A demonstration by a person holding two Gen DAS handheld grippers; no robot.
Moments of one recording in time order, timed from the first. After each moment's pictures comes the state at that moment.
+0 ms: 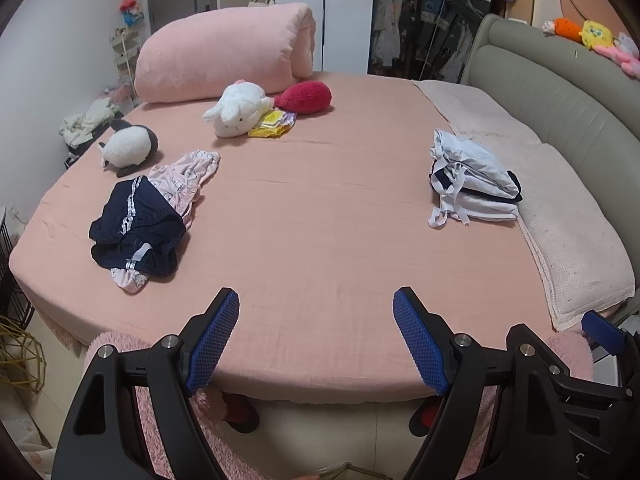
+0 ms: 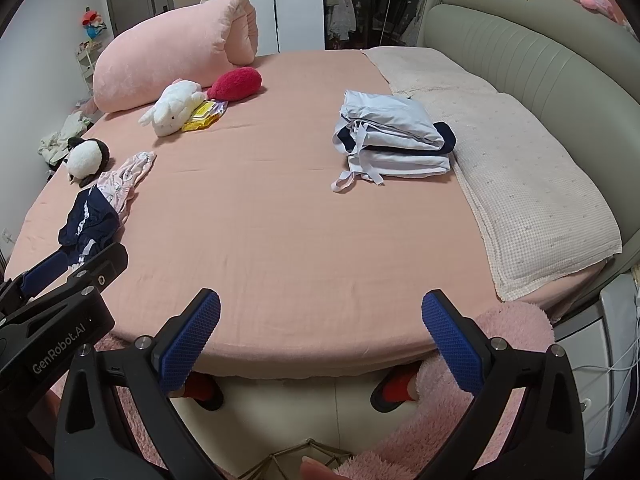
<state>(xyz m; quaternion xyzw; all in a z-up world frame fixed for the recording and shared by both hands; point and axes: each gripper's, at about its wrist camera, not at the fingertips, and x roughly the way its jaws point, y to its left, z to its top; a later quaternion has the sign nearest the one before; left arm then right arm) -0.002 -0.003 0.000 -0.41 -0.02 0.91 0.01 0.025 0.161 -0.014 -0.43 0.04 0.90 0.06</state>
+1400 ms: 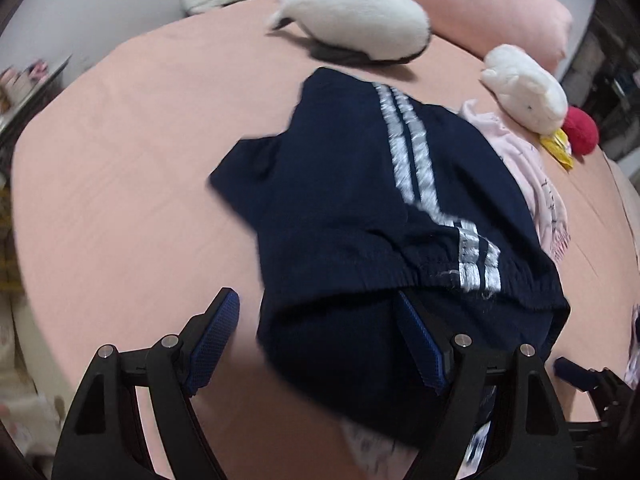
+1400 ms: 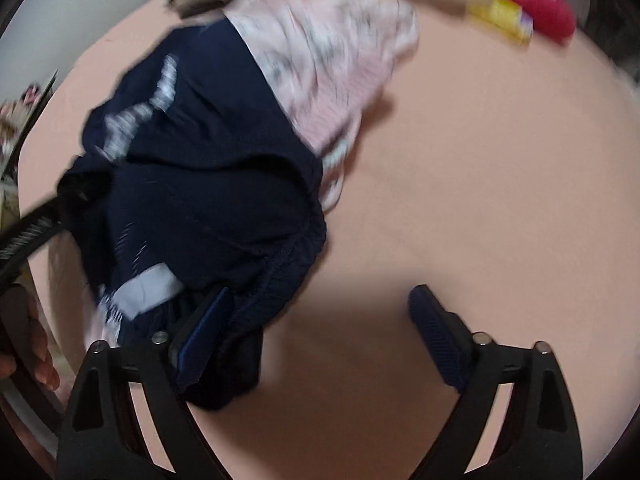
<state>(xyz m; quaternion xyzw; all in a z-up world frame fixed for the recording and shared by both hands) -0.209 -0.428 -0.217 -0.49 -0.17 0.83 -0.20 -0.244 -0.187 -0.216 -0.59 -0.10 0.78 -0.20</state>
